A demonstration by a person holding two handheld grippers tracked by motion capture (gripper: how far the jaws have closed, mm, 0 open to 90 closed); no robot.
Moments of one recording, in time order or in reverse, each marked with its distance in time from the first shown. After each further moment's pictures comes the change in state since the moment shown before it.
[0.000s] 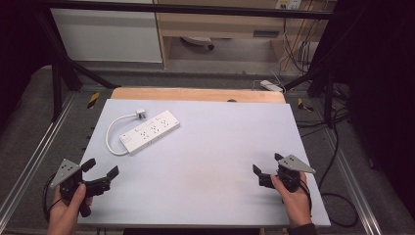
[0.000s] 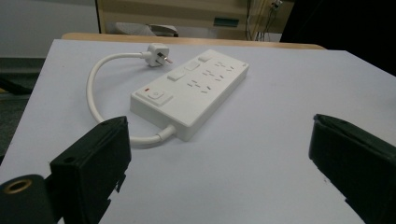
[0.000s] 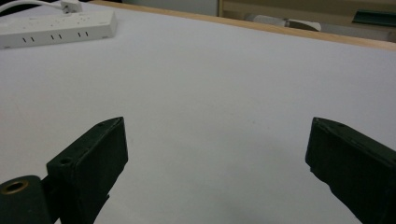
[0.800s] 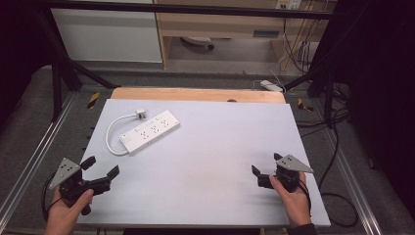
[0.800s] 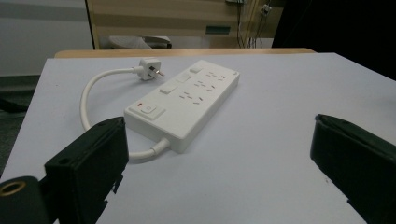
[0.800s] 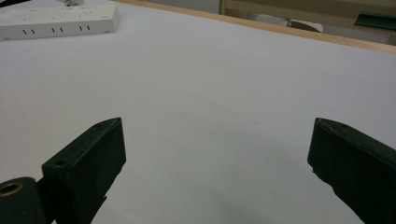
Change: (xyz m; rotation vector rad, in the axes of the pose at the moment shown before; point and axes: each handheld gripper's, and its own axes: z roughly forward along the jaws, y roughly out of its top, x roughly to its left) left arm -0.004 0.005 -0.002 -0.033 -0.030 0.052; right arm 0.002 0.001 0.002 0.008 0.007 -0.026
